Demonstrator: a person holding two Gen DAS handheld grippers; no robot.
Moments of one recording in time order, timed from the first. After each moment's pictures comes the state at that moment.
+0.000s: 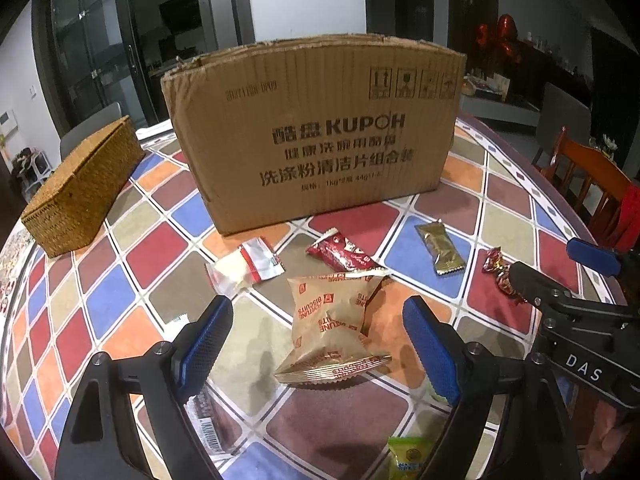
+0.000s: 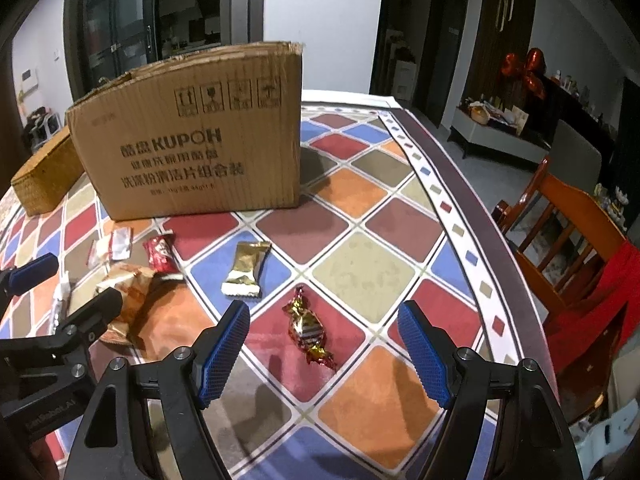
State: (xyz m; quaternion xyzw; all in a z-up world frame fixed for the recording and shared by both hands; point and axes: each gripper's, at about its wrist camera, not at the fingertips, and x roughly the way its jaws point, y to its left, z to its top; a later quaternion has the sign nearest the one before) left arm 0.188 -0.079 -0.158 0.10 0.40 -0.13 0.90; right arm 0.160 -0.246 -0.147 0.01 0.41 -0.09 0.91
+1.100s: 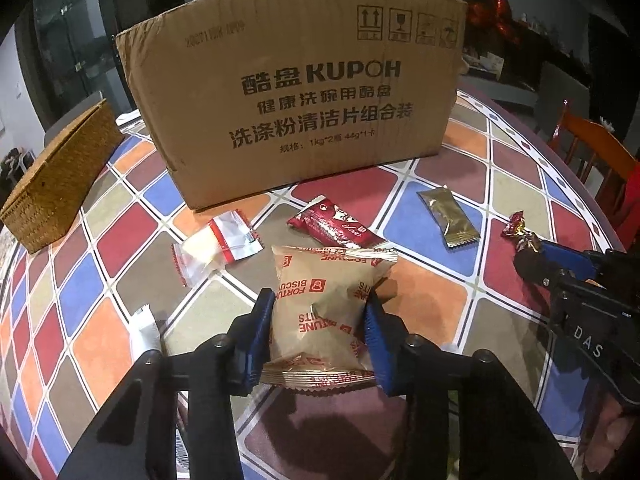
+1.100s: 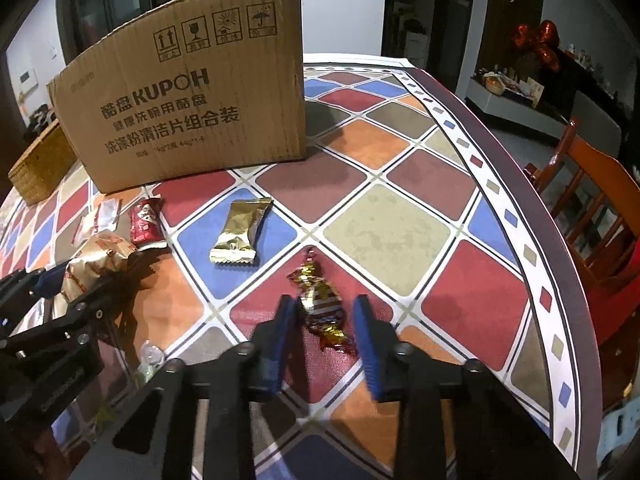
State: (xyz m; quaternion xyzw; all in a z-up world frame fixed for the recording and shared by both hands) left arm 0.202 -0.087 -0.188 0.11 0.43 -0.15 0.88; right arm 0.169 -0.249 -0.183 0.05 0.45 -0.07 0.89
